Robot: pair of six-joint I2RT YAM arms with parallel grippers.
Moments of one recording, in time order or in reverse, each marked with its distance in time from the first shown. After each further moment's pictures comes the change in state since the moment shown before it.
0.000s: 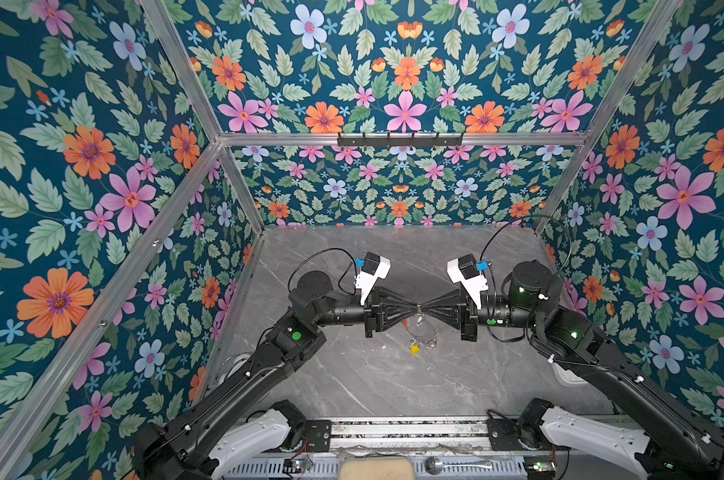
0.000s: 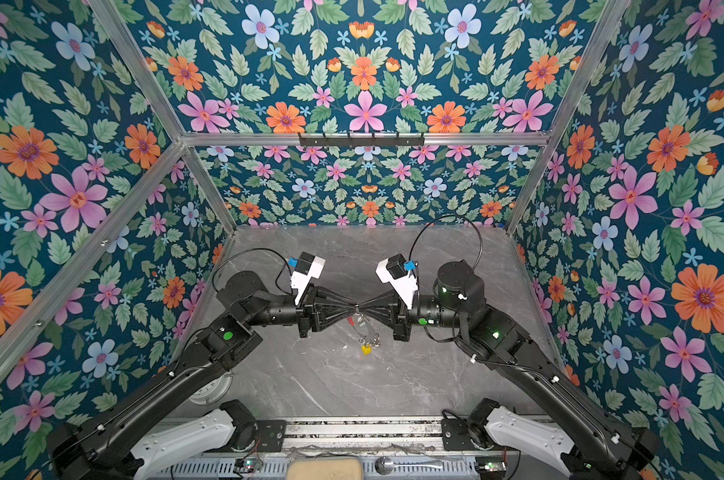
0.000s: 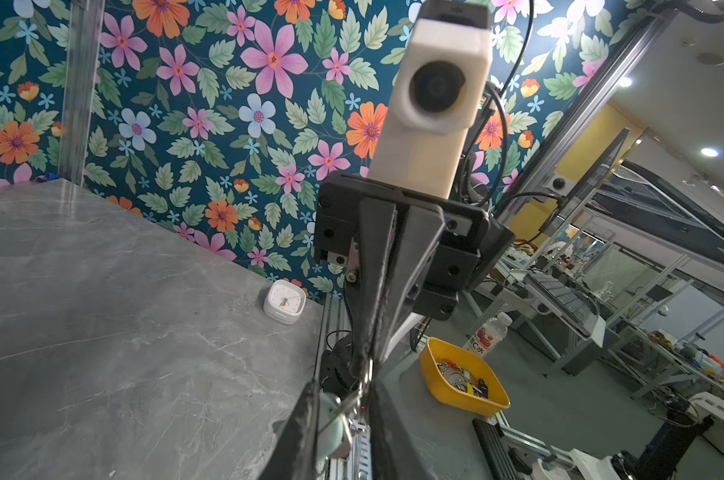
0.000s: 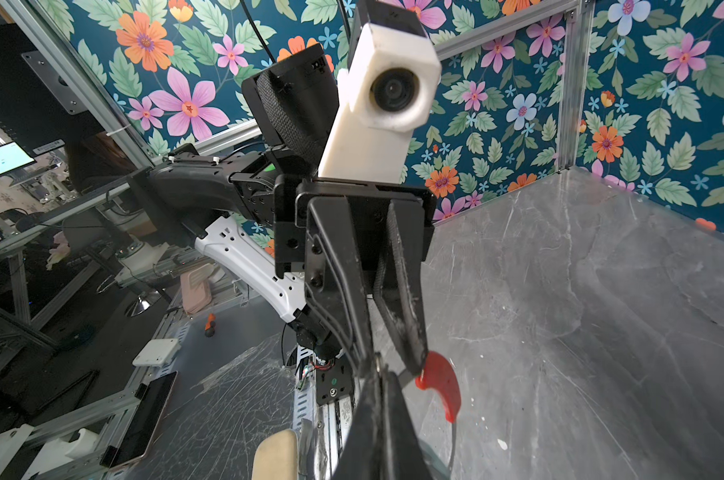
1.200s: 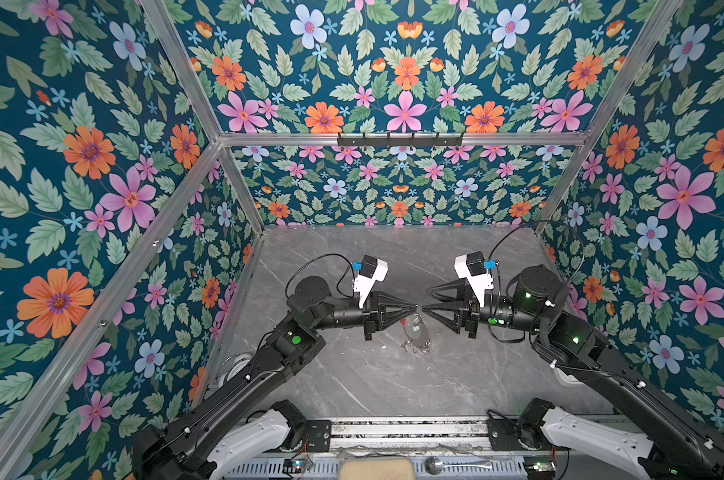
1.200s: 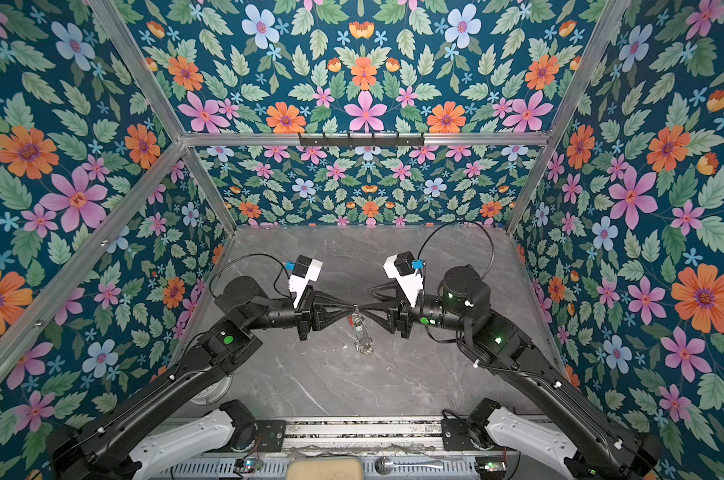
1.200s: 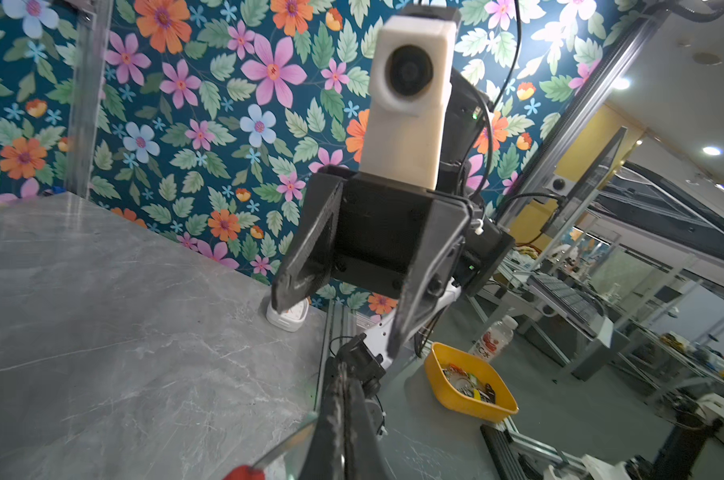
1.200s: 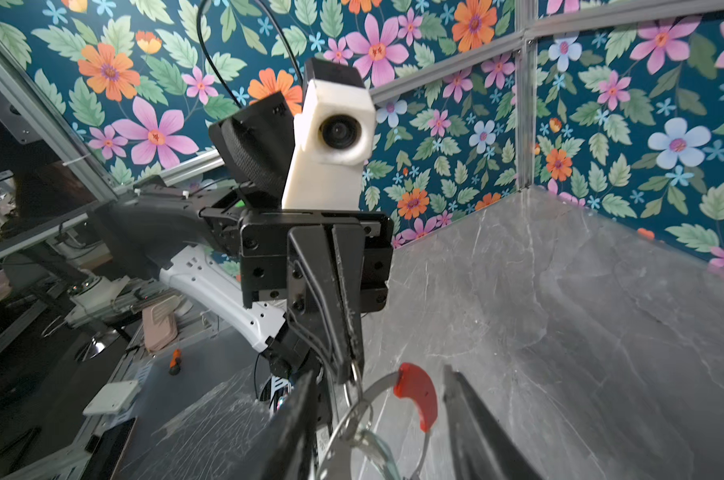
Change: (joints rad) left arm -0.003 -0.042 -0.064 0.072 -0.063 -0.005; right arm 0.000 -0.058 -0.079 0.114 0.114 0.057
